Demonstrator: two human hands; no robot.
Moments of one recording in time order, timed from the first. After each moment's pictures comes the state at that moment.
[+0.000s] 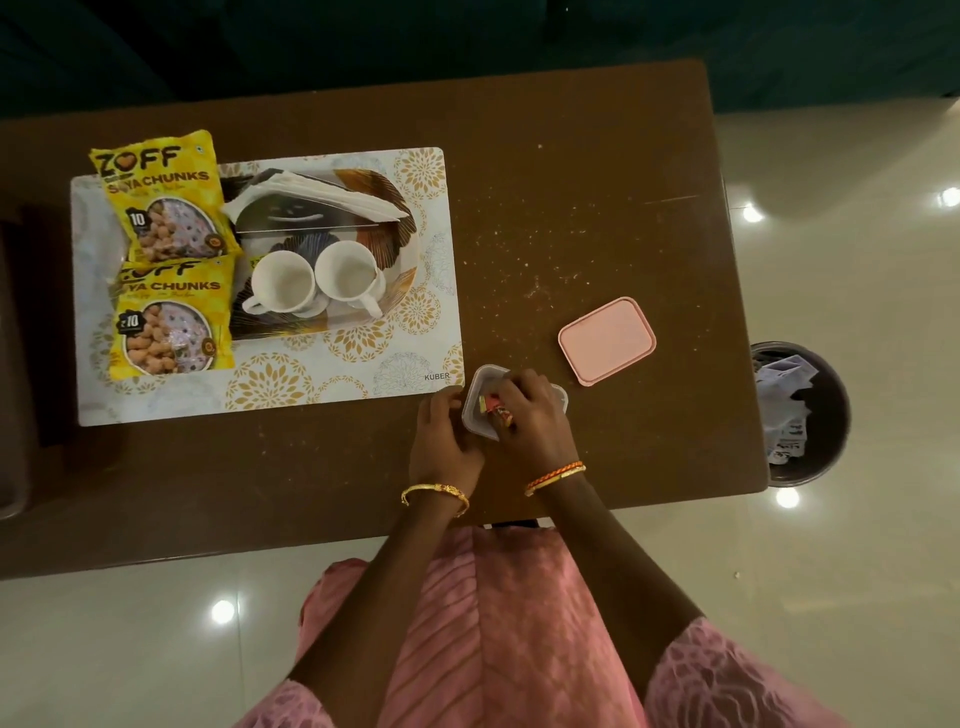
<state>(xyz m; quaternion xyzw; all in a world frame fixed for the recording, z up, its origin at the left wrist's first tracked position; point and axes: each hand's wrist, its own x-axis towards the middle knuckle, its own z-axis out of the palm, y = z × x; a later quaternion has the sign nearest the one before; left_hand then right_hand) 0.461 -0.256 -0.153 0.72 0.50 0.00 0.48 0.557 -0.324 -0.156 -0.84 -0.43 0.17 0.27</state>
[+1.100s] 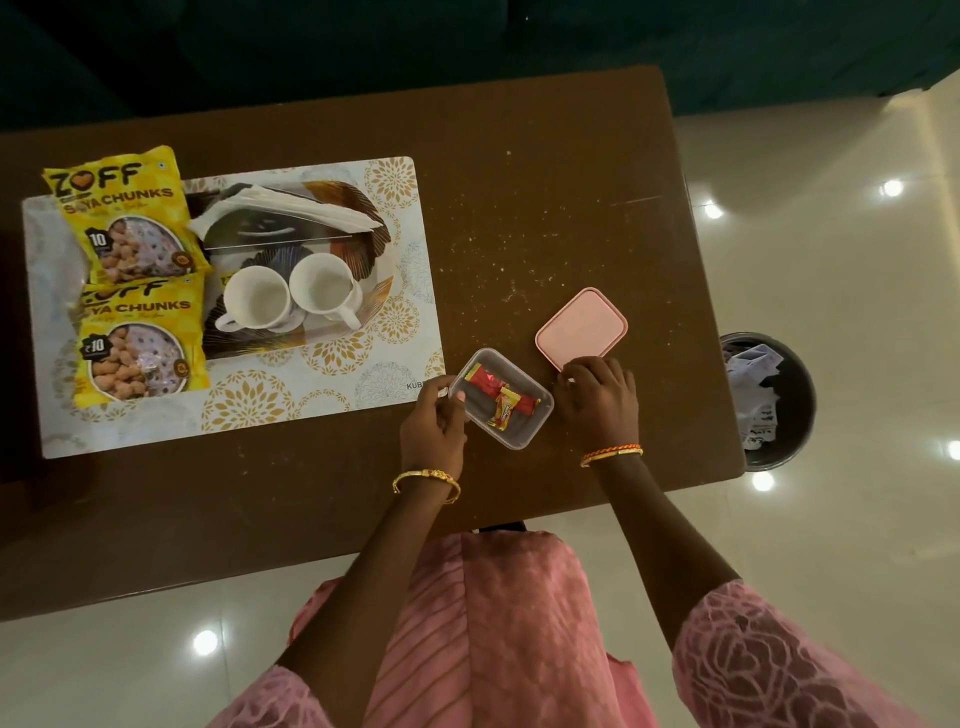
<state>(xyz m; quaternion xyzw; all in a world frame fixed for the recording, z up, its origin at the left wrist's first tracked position) 0.477 -0.244 -0.150 0.68 0.51 0.03 0.52 0.617 -0.370 -0.174 -0.94 -0.30 0.12 0.14</state>
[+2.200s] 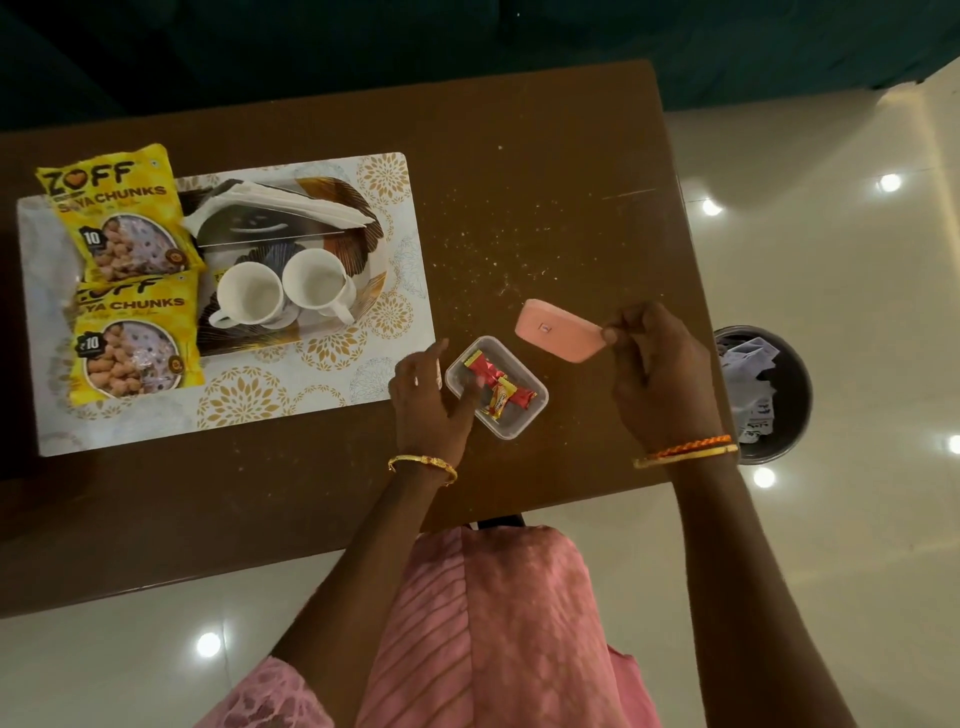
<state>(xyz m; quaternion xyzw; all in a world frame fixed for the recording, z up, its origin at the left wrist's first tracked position) 0.493 -0.238 -0.131 0.77 0.45 0.05 0.44 0.632 -0.360 -0.035 -0.90 -0.28 0.12 0.32</state>
